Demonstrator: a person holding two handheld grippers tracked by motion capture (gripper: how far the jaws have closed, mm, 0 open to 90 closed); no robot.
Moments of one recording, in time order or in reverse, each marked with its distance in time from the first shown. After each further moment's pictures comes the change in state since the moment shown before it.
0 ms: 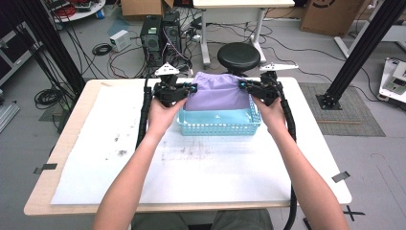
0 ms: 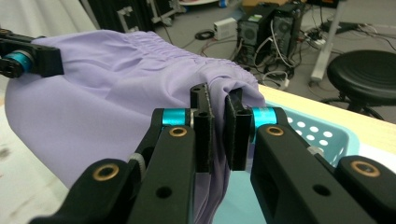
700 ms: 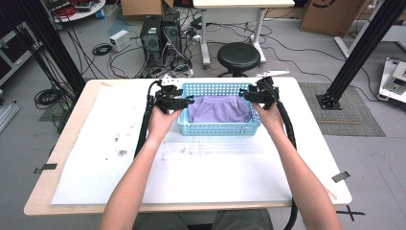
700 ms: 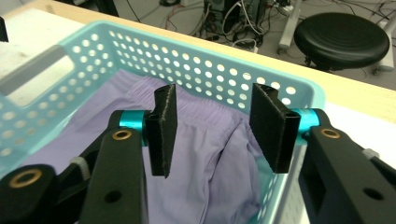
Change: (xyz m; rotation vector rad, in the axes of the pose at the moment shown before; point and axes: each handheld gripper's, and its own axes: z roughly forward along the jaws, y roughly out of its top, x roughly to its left) left arm 0.023 -0.044 0.007 0.090 0.152 0.049; right arm -0.026 -0.029 0.025 0.110 -0.125 -0.002
